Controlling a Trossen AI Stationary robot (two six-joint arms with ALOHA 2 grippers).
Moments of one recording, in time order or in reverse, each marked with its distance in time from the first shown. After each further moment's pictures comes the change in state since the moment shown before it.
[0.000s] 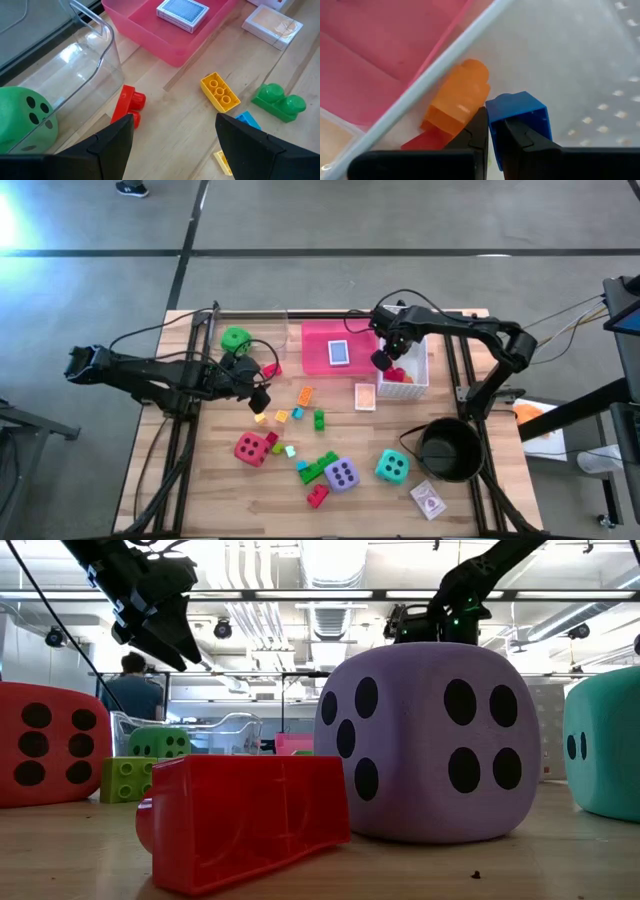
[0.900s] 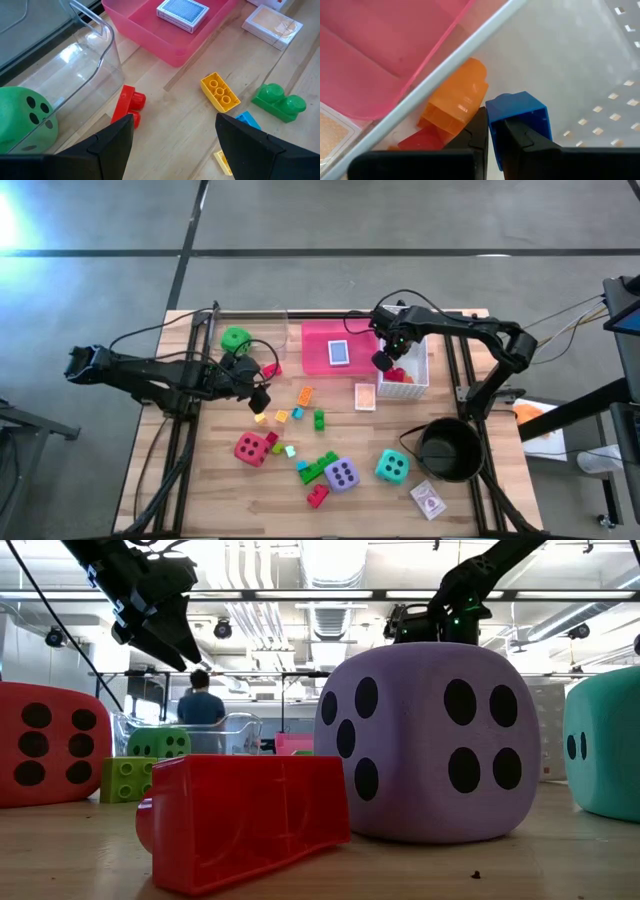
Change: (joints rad) left arm 0.000 0.000 0.000 0.000 0.000 0.000; right arm 0.001 -0.005 -0.001 -0.002 0.006 -0.031
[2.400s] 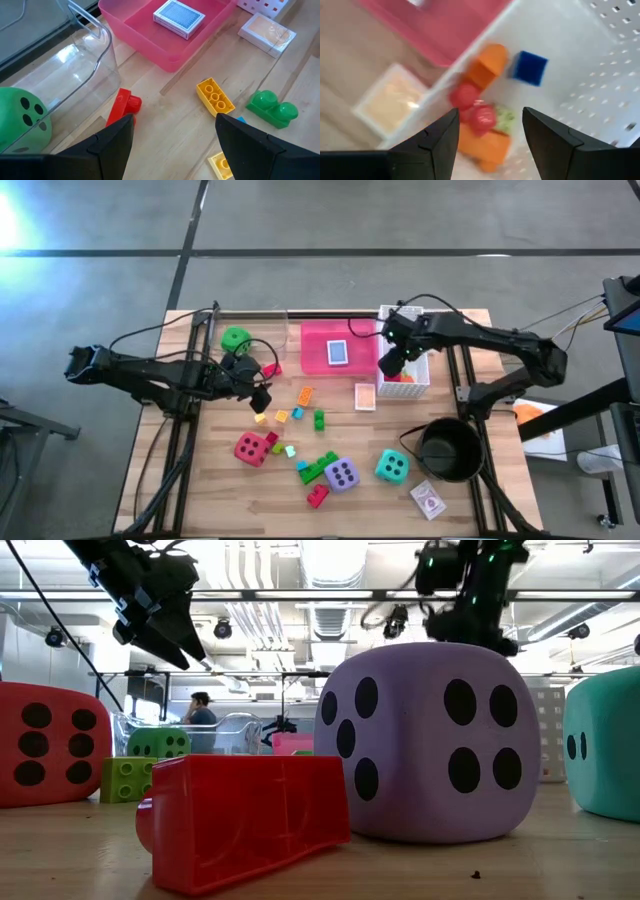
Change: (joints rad) left arm 0.000 0.000 0.000 0.026 0.001 -0.018; right arm 0.177 -0.282 0.006 -0.117 0.007 0.214
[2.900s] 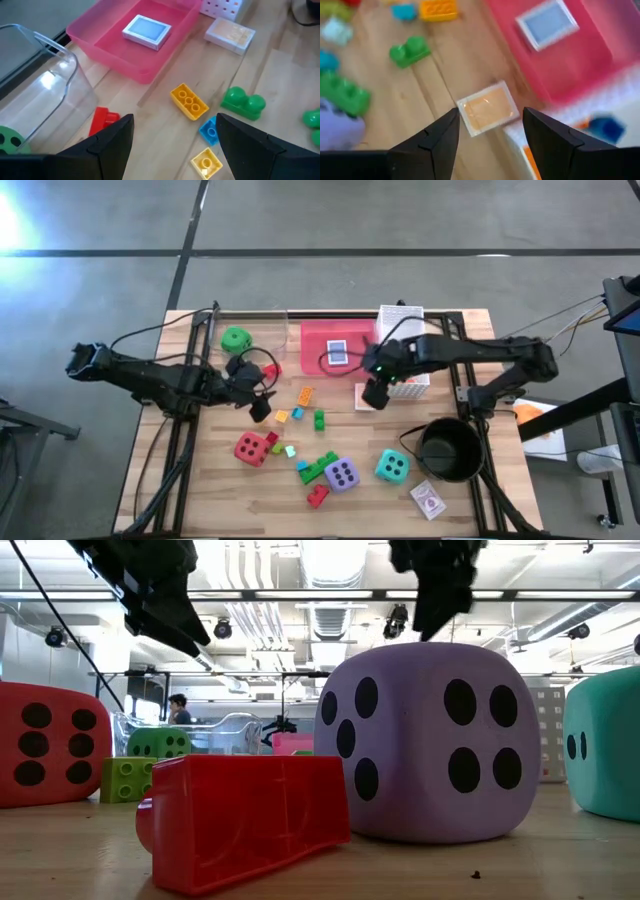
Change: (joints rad) left arm -0.081 0.000 0.000 0.085 0.000 0.126; right arm 0.363 0.123 0.263 0.001 0.034 -0.094
